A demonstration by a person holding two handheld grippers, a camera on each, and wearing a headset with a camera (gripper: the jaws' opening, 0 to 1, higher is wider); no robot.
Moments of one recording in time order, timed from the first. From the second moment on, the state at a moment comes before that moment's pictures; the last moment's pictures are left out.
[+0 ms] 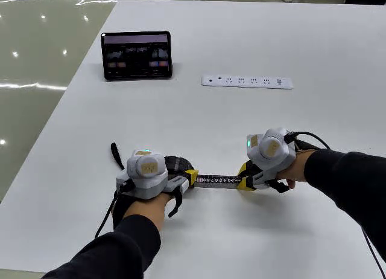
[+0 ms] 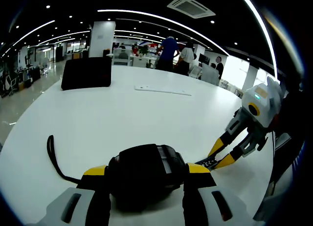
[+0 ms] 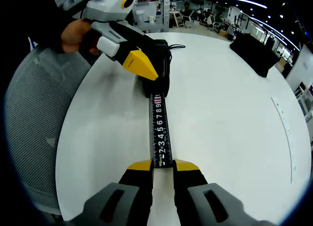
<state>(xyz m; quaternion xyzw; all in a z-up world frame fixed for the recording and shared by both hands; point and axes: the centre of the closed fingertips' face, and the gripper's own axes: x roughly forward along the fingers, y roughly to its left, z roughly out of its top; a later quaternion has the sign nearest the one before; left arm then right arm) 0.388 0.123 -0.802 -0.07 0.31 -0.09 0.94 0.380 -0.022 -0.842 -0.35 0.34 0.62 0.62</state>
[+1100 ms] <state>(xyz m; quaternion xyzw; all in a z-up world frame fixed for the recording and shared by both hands) 0.388 0.124 -0.801 -0.07 0.31 -0.10 0.94 0.377 0.003 -0.841 -0.34 0.33 0.63 0.62</state>
